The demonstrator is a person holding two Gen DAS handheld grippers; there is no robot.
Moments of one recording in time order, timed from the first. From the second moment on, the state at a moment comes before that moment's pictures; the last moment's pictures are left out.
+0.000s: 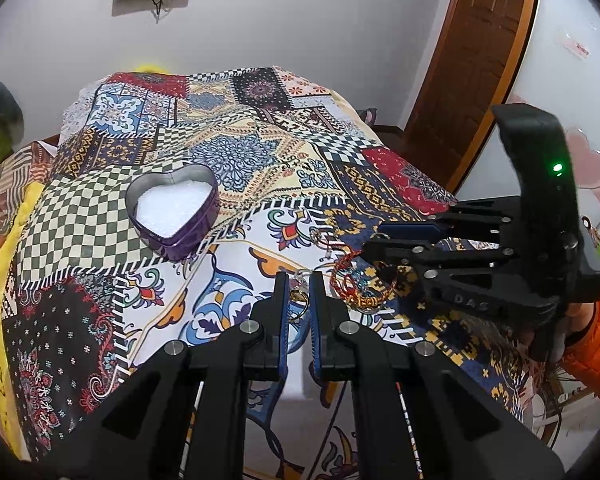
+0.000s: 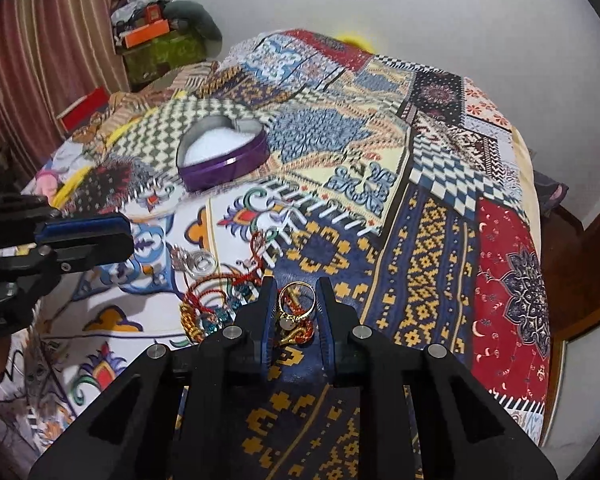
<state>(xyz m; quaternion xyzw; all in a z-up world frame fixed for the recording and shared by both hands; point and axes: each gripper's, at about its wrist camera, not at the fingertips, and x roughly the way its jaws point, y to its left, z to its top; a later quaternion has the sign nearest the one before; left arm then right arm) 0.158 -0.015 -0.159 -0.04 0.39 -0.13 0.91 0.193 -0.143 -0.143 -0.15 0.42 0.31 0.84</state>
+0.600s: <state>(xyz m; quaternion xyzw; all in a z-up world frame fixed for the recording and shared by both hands) 0.170 0.021 -0.108 -0.03 0.31 -0.07 0.95 0.206 -0.124 -0.079 -0.09 0.36 0.33 0.87</state>
